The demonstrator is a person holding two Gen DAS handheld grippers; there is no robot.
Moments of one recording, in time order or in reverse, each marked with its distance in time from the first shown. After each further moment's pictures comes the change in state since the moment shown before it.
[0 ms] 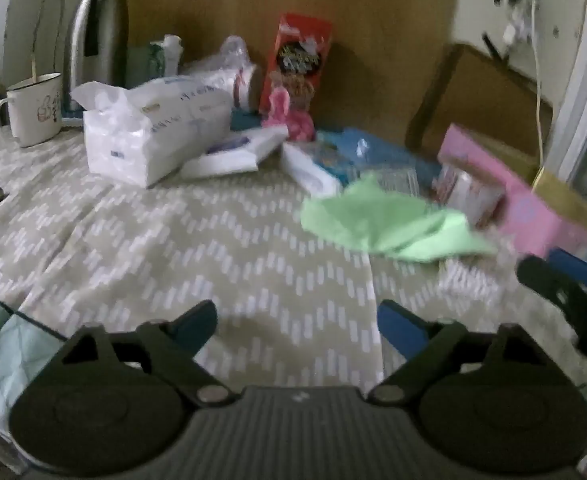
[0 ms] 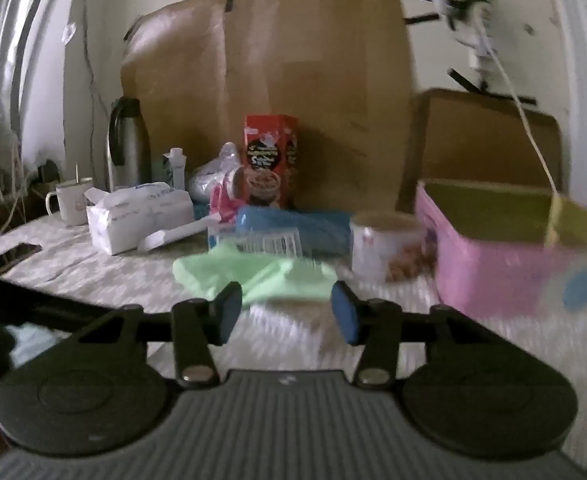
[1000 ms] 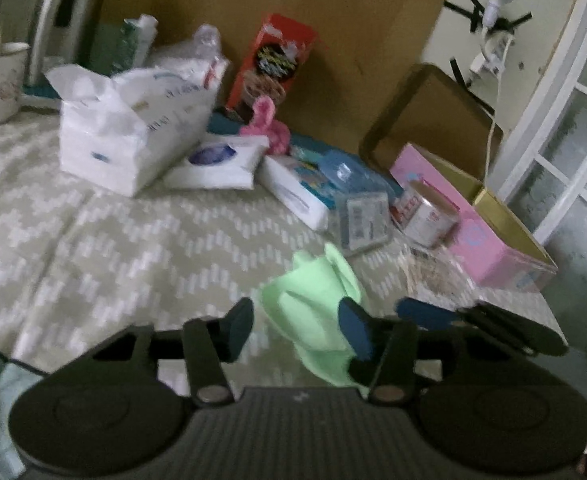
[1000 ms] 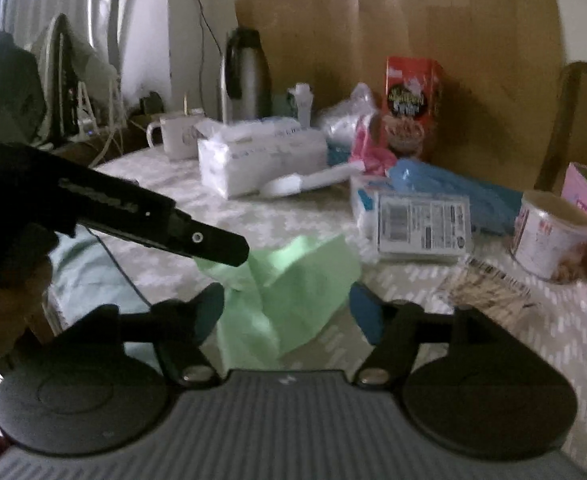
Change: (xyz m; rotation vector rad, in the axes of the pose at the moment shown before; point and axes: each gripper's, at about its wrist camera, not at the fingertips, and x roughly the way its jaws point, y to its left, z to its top) left arm 0.009 0.051 0.024 -0.045 0.074 -0.267; right arm 0.051 0.057 -0.007 -0.104 0.203 0.324
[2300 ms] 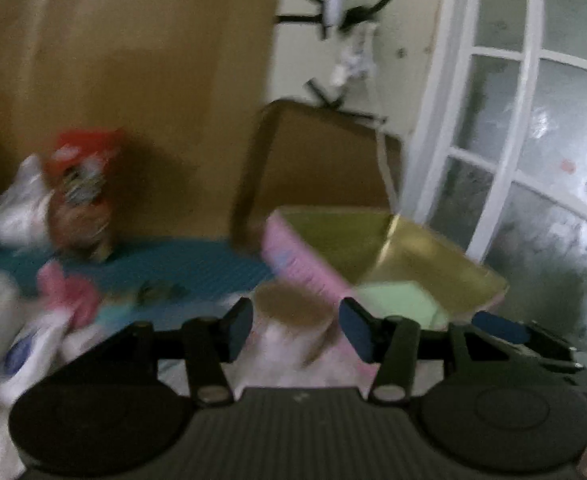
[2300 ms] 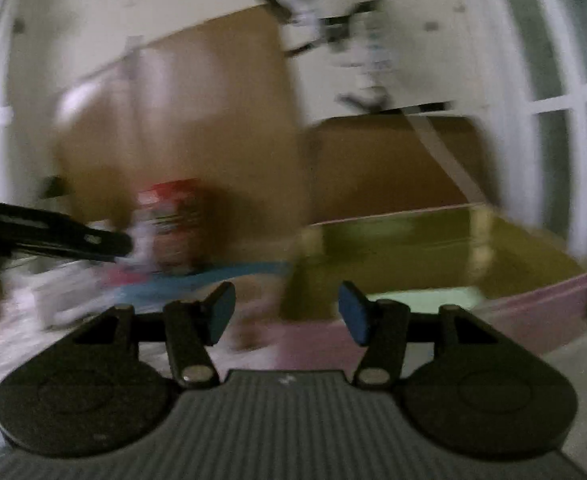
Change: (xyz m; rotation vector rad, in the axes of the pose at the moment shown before) left arm 0.052 -0.144 0.069 0.313 -0.128 -0.122; right arm -0.135 -0.163 -0.015 0.267 -0.325 -0.345
